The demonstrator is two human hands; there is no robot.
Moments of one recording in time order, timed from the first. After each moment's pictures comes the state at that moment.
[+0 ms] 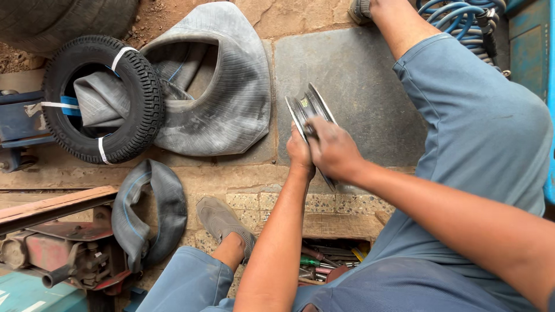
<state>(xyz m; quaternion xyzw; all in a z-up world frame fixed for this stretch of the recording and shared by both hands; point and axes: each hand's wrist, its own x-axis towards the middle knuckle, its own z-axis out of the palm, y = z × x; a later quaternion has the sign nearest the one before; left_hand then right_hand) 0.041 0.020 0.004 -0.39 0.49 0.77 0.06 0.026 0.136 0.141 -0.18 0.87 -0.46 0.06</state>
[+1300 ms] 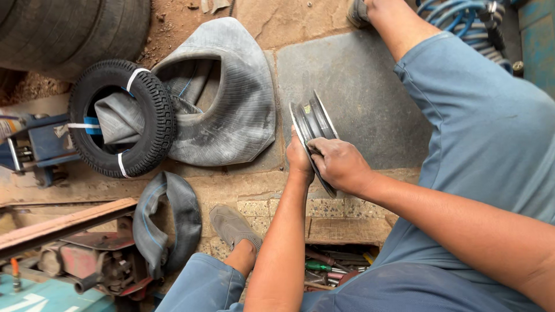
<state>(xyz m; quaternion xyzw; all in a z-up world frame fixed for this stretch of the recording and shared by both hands) 0.034 0.008 0.020 -0.39 0.51 0.77 0.06 0.038 0.145 0.170 -0.17 0.87 -0.46 0.08</state>
